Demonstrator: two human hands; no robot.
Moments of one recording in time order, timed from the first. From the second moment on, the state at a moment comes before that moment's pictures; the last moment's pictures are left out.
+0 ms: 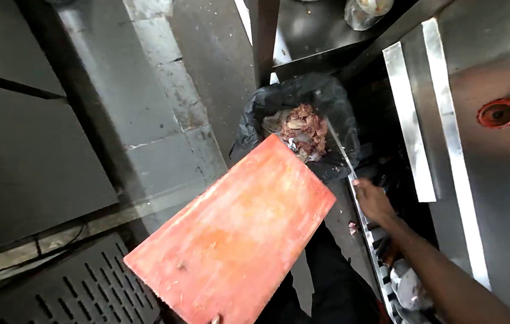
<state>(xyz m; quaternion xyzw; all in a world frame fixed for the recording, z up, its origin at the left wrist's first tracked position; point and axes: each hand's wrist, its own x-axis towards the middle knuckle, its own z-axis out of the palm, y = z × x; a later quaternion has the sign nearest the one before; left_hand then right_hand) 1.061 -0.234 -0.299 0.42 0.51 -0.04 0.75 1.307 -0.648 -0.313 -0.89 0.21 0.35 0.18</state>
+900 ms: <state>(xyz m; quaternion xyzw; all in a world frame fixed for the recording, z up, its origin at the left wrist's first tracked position) 1.070 -0.248 -0.244 0.44 0.43 -0.08 0.78 1.204 -0.543 -0.313 -0.76 -0.58 0.04 0.28</state>
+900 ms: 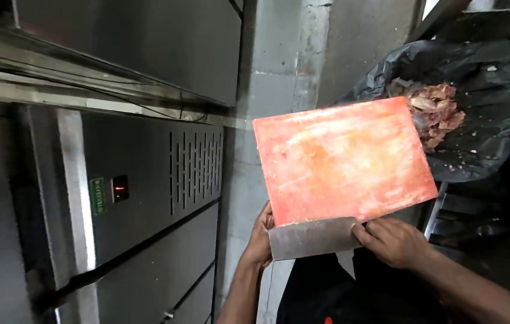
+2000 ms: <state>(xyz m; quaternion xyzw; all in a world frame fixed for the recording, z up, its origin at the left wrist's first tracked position) 1.054 -0.292 -0.261 0.33 0.49 0.01 0.81 1.268 -0.472 -0.278 -0.79 -0.53 0.22 0.19</state>
